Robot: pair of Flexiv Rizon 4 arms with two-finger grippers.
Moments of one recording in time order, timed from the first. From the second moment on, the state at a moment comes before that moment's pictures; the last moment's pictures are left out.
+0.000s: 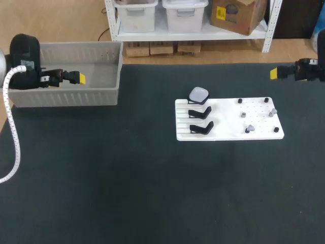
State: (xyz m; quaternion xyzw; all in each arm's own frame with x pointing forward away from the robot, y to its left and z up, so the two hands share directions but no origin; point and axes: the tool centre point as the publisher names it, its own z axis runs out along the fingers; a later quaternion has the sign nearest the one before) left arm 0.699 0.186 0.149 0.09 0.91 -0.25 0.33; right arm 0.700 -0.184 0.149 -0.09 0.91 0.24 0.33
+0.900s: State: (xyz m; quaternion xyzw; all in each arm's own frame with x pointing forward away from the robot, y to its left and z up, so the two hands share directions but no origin) left arm 0.707 0.106 0.169 0.37 0.80 -0.26 0.39; right arm 0.700 -0.184 0.149 -0.09 0.91 0.24 0.33
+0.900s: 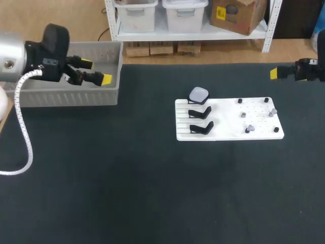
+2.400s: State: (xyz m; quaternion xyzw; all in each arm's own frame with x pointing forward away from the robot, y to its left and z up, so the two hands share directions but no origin) left arm 0.737 0.027 0.123 0.58 0.64 -0.35 0.37; right arm 0.700 -0.184 0.149 -0.09 0.91 0.24 0.33
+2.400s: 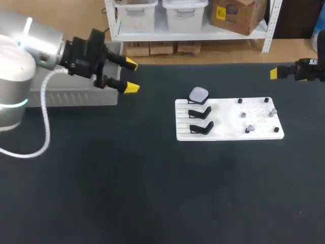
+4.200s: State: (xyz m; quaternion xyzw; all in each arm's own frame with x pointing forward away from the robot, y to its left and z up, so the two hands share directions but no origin) left arm 0.765 -0.097 0.031 0.60 0.60 -0.43 0.30; right arm 0.700 -0.184 0.149 -0.09 0.91 0.24 0.33
